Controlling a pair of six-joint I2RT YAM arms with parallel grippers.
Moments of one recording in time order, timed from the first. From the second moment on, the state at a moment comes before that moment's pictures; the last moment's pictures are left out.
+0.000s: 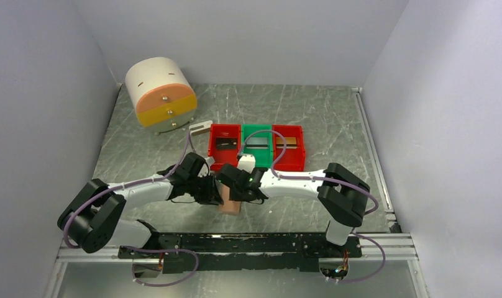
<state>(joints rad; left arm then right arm) -0.63 1.35 0.48 -0.14 0.38 -0.74 1.14 1.73 1.05 -0.49 0.33 1.06</state>
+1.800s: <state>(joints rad) -0.64 0.91 0.50 -0.30 -0.06 -0.84 1.03 1.46 0.81 -0.34 0.16 1.06</state>
